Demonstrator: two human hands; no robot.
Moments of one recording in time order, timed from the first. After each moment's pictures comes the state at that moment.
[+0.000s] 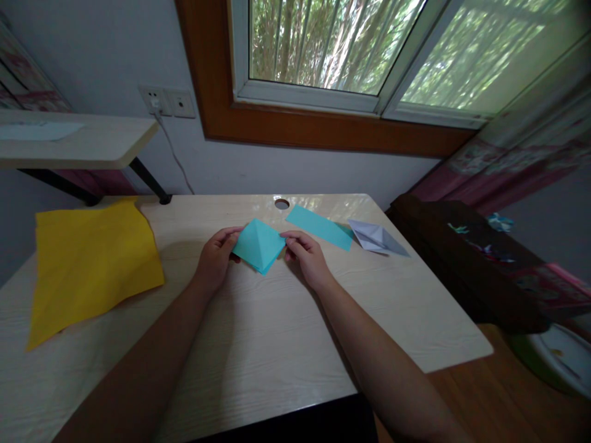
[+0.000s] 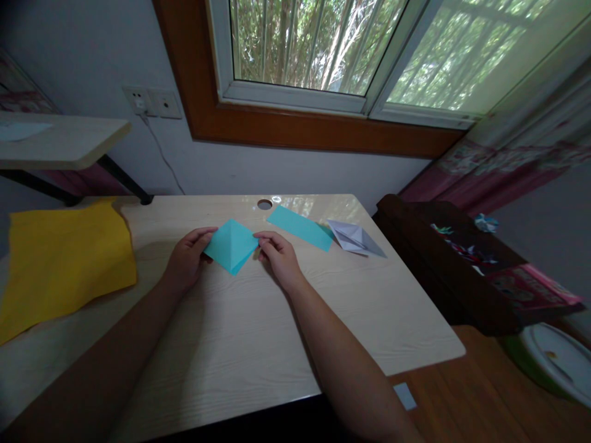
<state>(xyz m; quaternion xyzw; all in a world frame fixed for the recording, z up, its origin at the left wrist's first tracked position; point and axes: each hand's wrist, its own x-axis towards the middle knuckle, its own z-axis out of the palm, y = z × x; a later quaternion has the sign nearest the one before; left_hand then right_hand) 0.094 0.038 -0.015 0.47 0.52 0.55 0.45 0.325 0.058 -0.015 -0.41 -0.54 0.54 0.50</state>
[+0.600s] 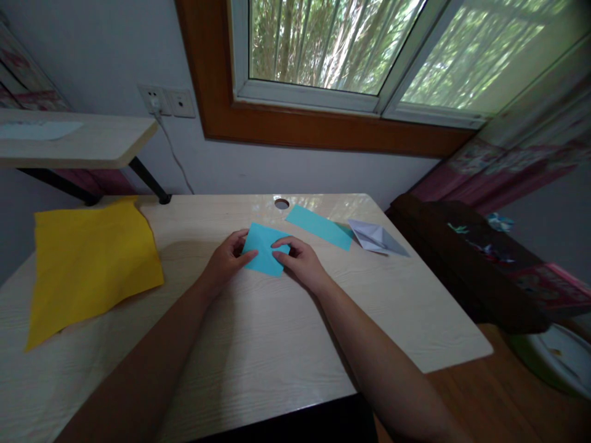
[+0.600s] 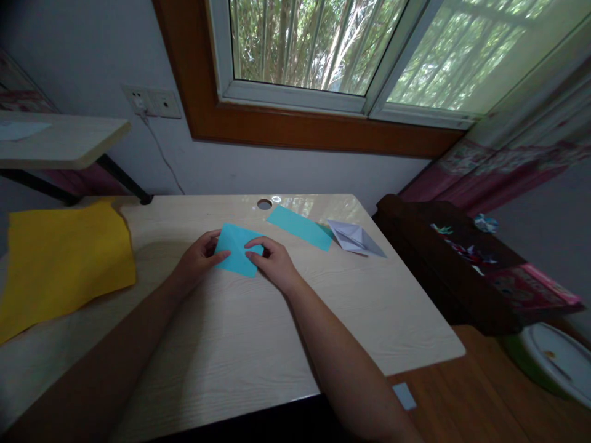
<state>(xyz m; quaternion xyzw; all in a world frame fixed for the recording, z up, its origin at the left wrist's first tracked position) 0.102 0.037 -0.020 0.55 0.46 0.49 0.49 0.326 0.053 -0.016 -0.42 -0.66 0.46 0.41</state>
